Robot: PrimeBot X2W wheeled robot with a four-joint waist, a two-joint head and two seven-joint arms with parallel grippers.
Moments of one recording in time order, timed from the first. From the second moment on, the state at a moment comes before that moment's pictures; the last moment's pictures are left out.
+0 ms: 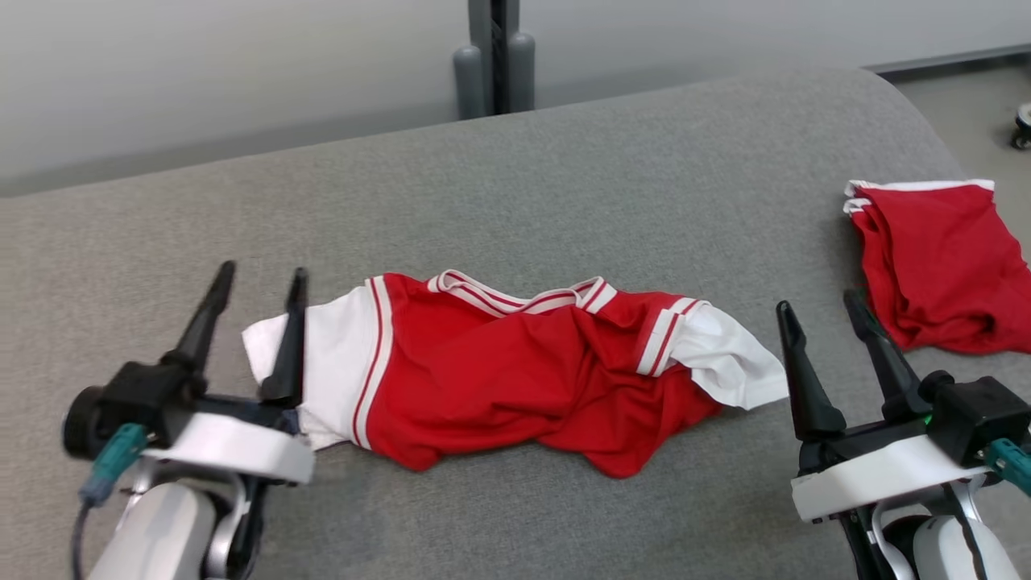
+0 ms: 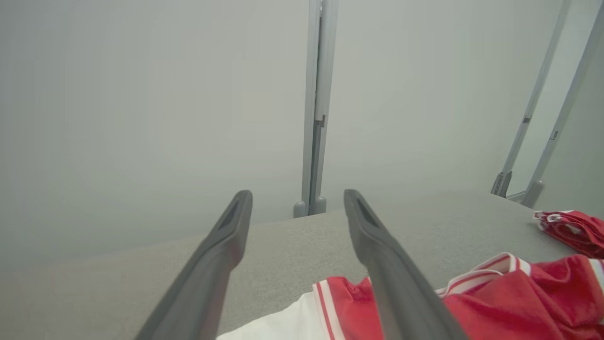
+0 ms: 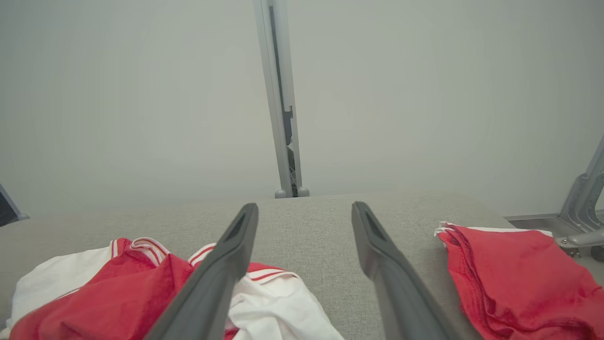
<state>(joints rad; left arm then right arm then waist) -0.25 0.29 -0.30 0.14 -0.43 0.10 -0.26 -0.11 -0.05 0.06 -0.01 0.20 0.13 -0.10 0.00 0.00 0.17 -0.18</state>
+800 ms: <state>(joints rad) 0.11 0.38 -0.22 -0.11 -0.46 0.18 -0.21 0.02 -0.05 0.06 -0.02 0.17 0.13 -0.03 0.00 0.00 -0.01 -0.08</state>
